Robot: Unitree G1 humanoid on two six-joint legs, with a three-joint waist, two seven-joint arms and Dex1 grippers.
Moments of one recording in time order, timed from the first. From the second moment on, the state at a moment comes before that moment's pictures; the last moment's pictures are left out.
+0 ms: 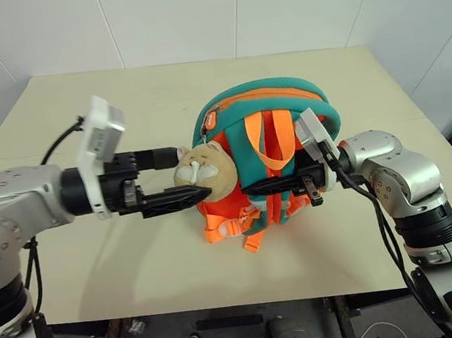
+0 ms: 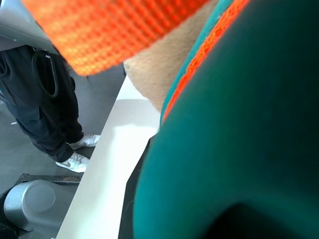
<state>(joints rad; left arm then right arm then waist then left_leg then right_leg) -0.70 0.82 0.23 -0.45 -0.98 1.21 -0.71 -0.76 -0.56 0.12 -0.07 0.56 0.55 1.32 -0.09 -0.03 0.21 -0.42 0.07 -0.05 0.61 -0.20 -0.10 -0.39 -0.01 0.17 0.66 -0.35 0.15</state>
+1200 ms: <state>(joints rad) -0.66 1.04 0.15 -0.09 -0.82 1.04 -0.87 -0.65 -0.54 0.08 -0.19 0.68 0.57 1.28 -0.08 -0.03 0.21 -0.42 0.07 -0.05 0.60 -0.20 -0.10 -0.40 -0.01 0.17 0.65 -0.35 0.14</state>
